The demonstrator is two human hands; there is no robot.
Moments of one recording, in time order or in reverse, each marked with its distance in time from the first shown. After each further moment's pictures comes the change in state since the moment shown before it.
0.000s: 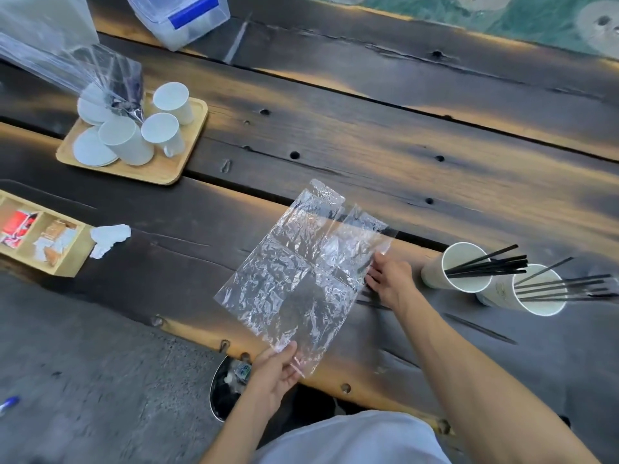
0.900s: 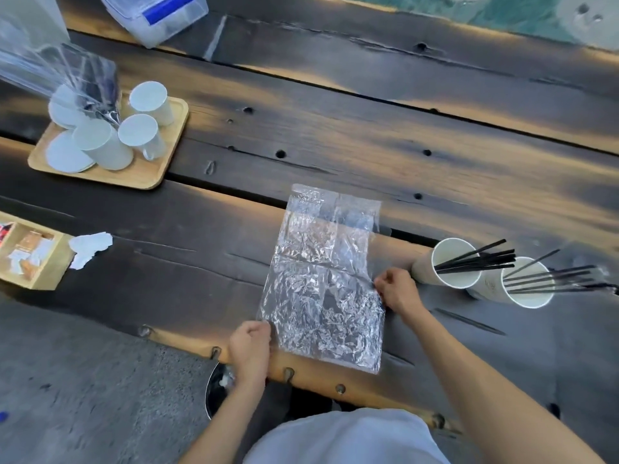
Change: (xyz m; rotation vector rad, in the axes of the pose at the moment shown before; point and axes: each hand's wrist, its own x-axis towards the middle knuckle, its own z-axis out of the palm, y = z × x) left_hand 0.011 0.035 0.019 0.447 0.394 0.475; right_hand 0.007 0.015 -0.054 -0.946 0.069 -0.382
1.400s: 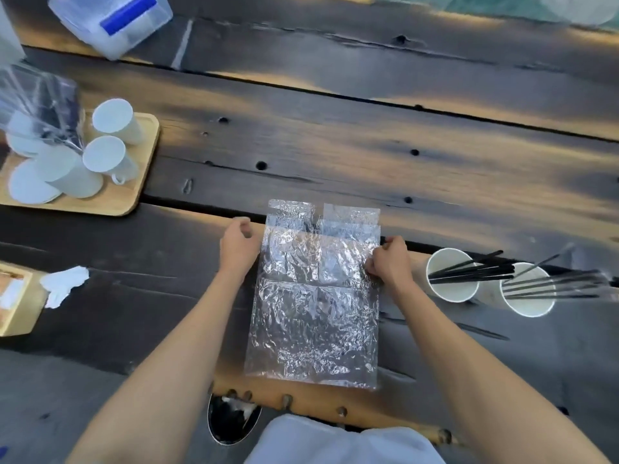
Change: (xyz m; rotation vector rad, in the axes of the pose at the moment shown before) left_hand 0.120 0.182 0.051 0.283 -0.194 0.390; right_hand 0.049 -0.063 -0.018 0.273 0.129 0.153
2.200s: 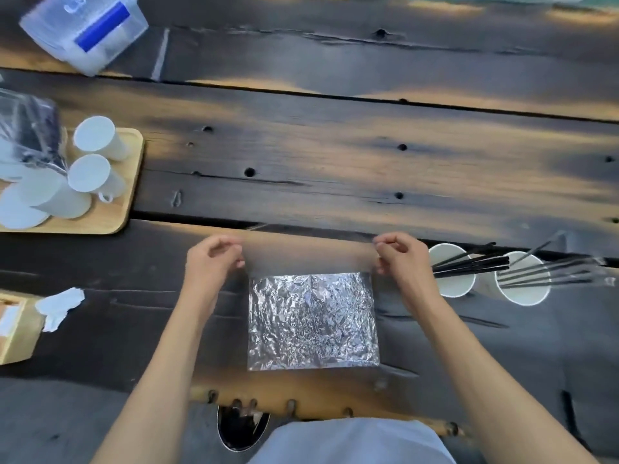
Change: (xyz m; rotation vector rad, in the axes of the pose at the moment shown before) left_hand -0.025 -0.004 -0.046 -0.367 -0.102 0.113; right_hand -0.054 -0.012 -0.041 0.440 -0.052 -0.200
